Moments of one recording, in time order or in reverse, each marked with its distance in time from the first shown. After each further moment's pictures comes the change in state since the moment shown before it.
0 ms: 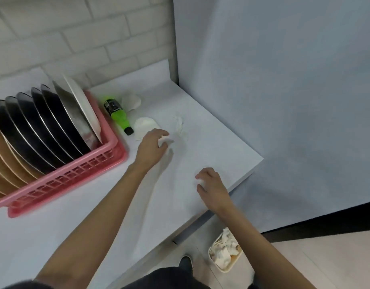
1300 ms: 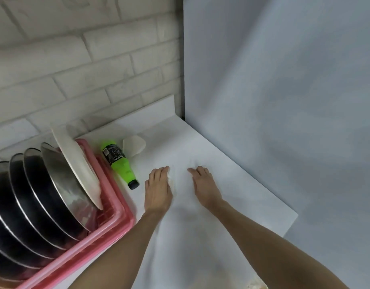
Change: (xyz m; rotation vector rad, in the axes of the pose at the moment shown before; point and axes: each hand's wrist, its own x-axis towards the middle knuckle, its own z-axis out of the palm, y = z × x) left_hand 0.082 -0.076 0.042 0.218 0.064 -0.061; right_hand 0.231 -0.023 0.027 -0.361 0.150 -0.147
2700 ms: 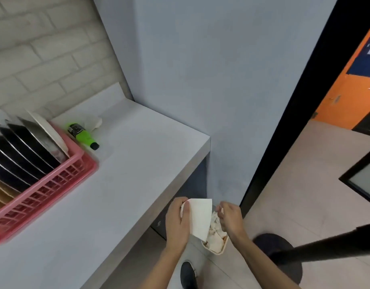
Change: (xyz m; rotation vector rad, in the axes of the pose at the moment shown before) left_hand -0.370 0.198 -0.006 -0.729 -0.139 -0.014; right_hand -0.432 0.025 -0.090 0.998 0.224 1.027
